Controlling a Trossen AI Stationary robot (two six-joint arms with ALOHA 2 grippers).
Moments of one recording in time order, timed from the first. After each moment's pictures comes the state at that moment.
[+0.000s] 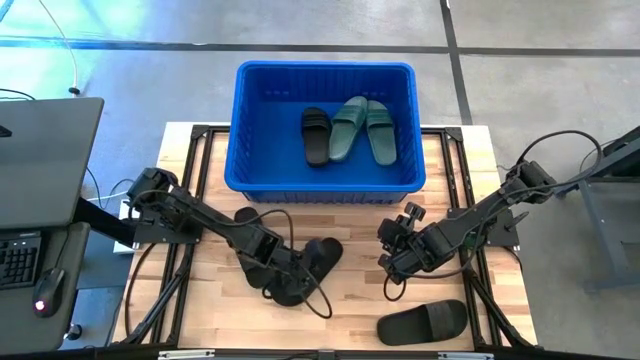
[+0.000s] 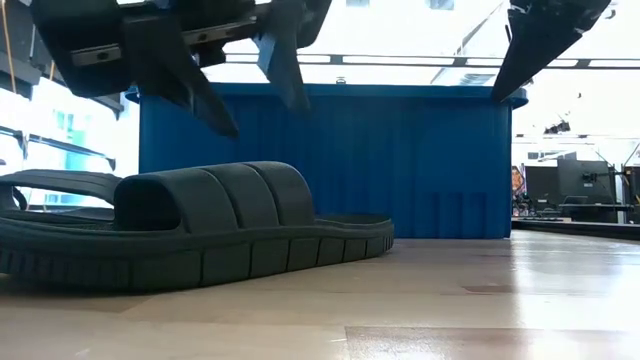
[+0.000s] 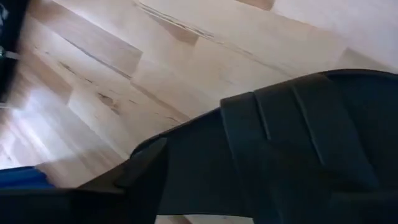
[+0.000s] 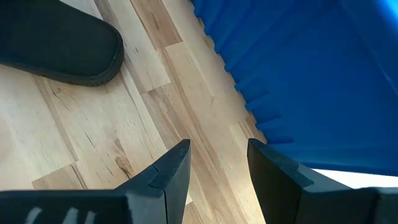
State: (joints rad) left arm -0.29 1.75 1.18 -0.40 -0.13 0.77; right arm 0.54 1.51 1.18 -1.12 0.65 0.91
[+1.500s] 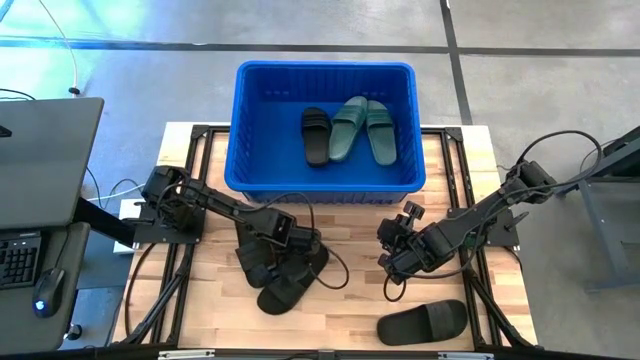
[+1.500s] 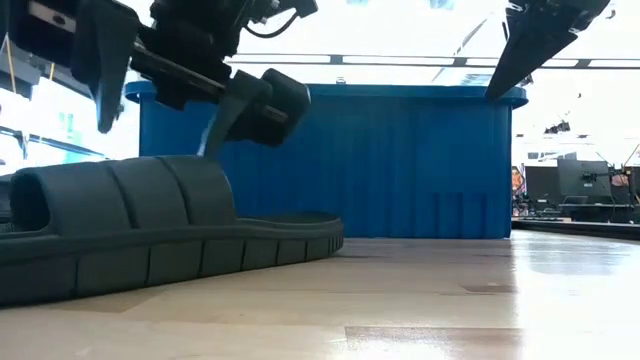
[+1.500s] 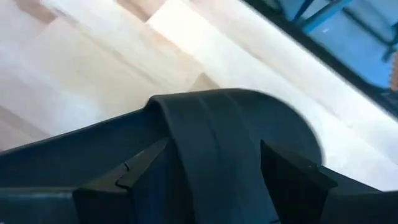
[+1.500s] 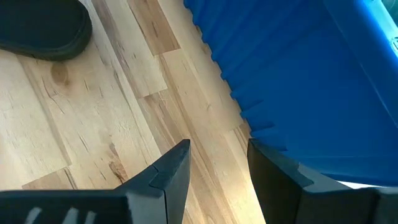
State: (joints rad) left arm -0.12 1.83 1.20 -0.61 0.56 0.62; right arm 0.54 1.51 1.18 -1.11 0.68 0.87
